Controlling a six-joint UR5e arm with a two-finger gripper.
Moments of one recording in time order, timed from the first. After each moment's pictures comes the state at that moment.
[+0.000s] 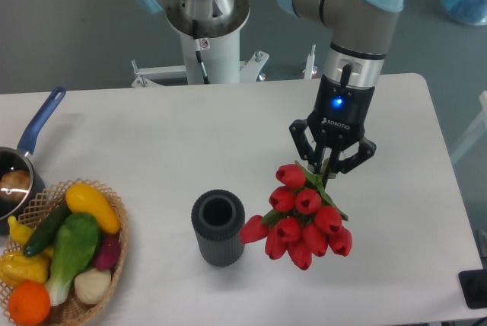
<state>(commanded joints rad) 2.68 -1.80 -1.58 -0.93 1.06 1.02</state>
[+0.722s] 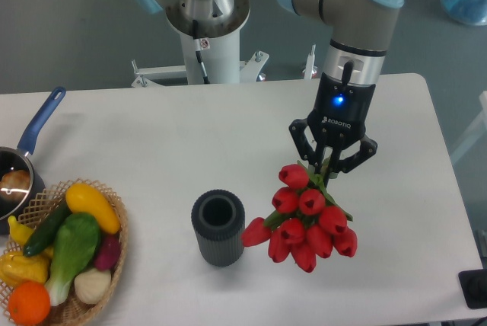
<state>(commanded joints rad) 2.64 -1.79 -1.57 -0.89 1.01 0.96</state>
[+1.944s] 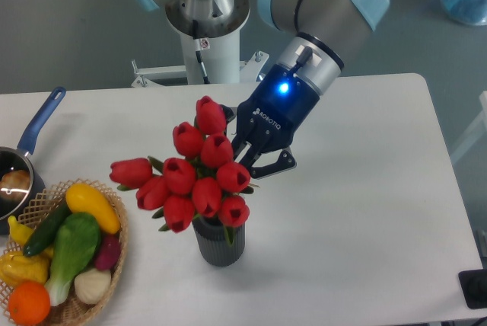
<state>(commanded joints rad) 2.67 -1.84 -1.65 -0.81 0.26 1.04</state>
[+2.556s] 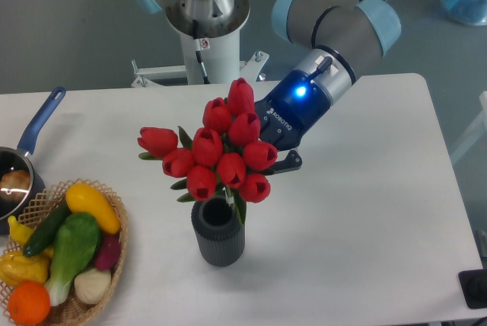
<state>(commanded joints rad) 2.67 -1.86 -1.69 -0.81 0.22 1.11</state>
